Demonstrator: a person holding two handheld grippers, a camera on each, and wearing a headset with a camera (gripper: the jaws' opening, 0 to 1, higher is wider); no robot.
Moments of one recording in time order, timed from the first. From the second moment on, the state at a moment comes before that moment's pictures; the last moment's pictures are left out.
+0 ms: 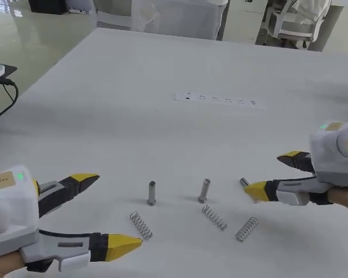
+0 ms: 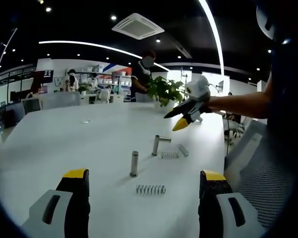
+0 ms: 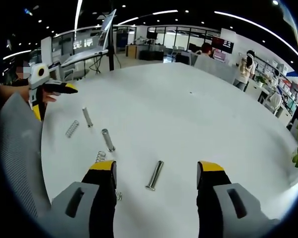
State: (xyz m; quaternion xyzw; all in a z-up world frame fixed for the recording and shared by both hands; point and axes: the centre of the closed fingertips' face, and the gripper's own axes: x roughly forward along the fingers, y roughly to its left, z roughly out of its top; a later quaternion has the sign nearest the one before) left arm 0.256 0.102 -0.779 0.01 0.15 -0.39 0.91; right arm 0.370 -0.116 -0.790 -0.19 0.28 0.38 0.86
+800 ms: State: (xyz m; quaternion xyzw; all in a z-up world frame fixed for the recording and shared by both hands) left arm 0.258 0.102 -0.779 0.00 0.14 -0.38 0.91; right arm 0.394 -0.109 -0.828 -0.19 0.35 0.33 0.85
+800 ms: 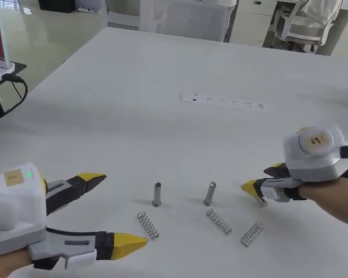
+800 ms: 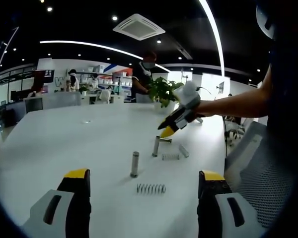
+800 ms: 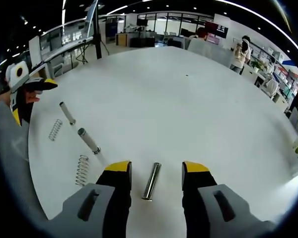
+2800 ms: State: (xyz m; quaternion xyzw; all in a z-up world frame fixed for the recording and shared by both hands) left arm 0.258 0.107 -0.775 -0.01 0.14 -0.38 0.92; right arm 0.390 -0.106 -0.853 -0.16 0.47 0.27 0.82
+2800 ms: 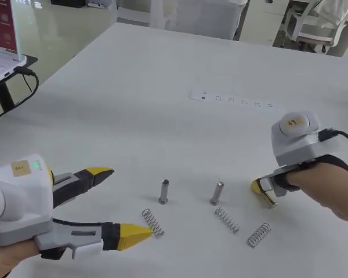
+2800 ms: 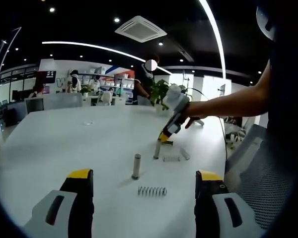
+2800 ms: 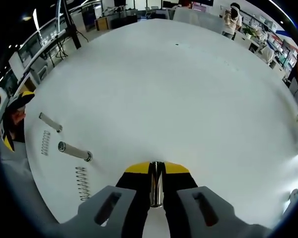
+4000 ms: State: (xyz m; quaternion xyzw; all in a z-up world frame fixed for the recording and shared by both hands) left arm 0.256 0.100 -0.774 0.00 0.14 -0.39 0.91; right arm 0.367 -0.122 -0.809 -0.15 0.41 0.27 0.86
